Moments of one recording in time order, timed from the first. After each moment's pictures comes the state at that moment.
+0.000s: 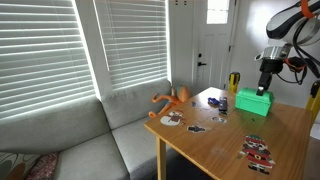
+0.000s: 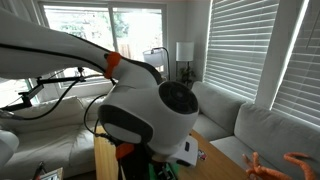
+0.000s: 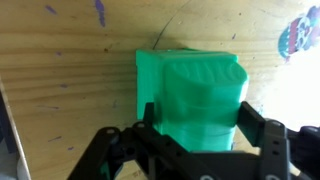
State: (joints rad) arm -0.23 -0.01 -0.33 -2.13 0.37 1.89 -0.72
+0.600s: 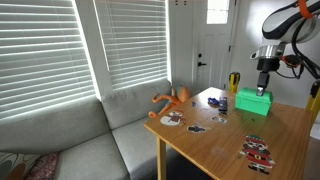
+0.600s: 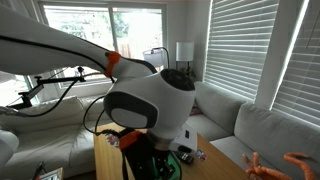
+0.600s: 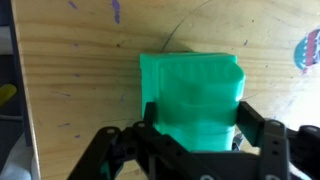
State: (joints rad) arm -0.23 -0.01 -0.27 -2.11 0.24 1.91 -0.66
